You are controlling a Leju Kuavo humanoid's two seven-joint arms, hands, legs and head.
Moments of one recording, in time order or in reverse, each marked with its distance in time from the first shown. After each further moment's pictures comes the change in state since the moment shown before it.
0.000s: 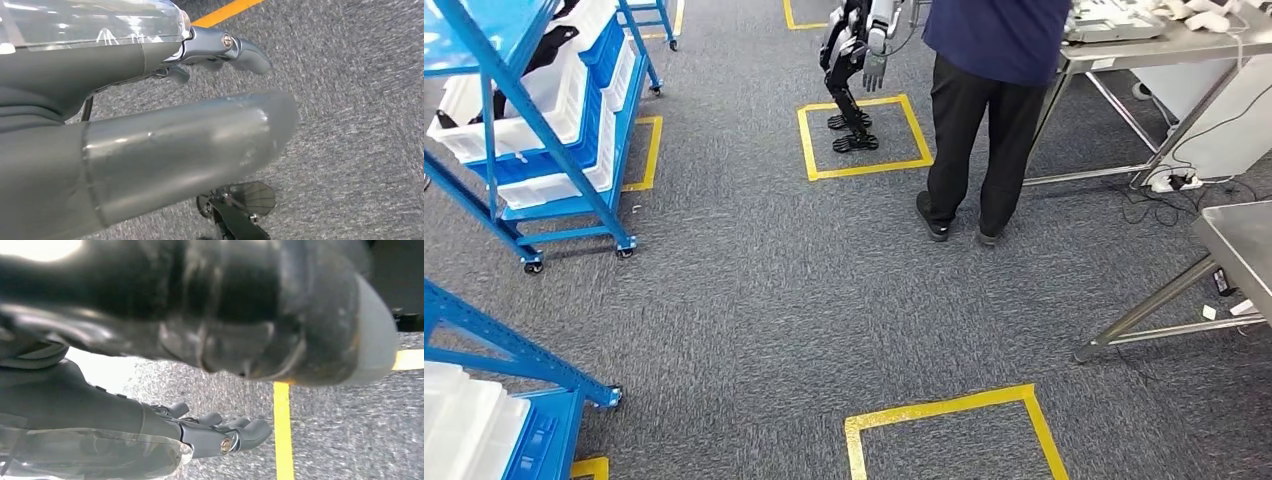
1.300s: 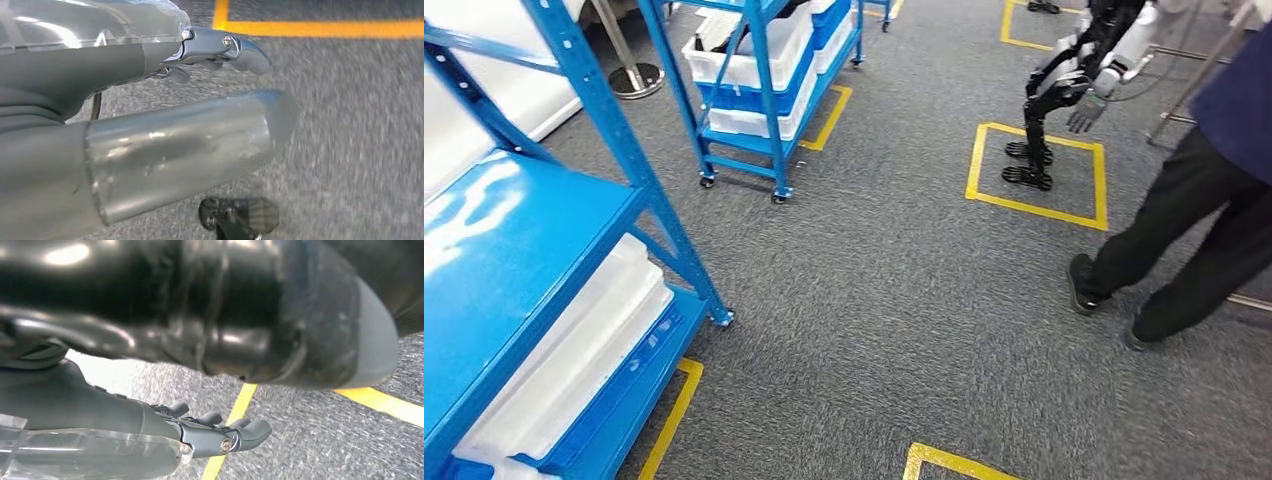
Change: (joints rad) left arm -0.004 -0.009 -0.007 0.001 0.004 0.004 0.007; right arm -0.003 -0.008 -0.018 0.001 0.015 0.015 0.002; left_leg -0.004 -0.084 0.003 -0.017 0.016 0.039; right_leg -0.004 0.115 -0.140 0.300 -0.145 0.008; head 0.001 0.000
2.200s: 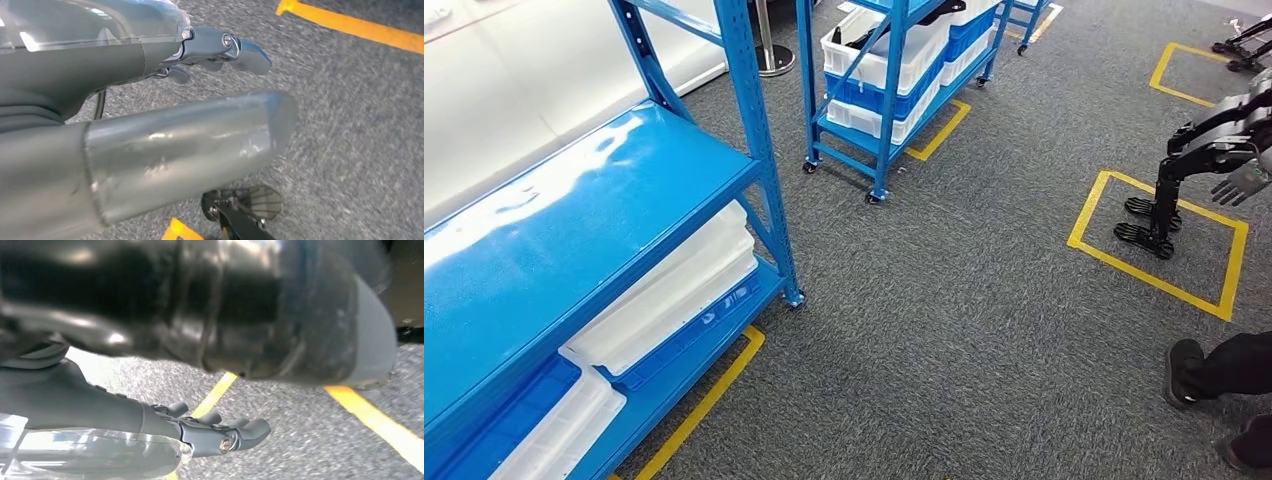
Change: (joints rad) left arm 0.005 0.000 -0.001 0.001 0.006 -0.002 0.004; right arm -0.004 0.000 -0.002 0.000 0.015 0.001 0.002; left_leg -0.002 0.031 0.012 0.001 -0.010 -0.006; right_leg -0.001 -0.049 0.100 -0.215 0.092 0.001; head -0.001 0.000
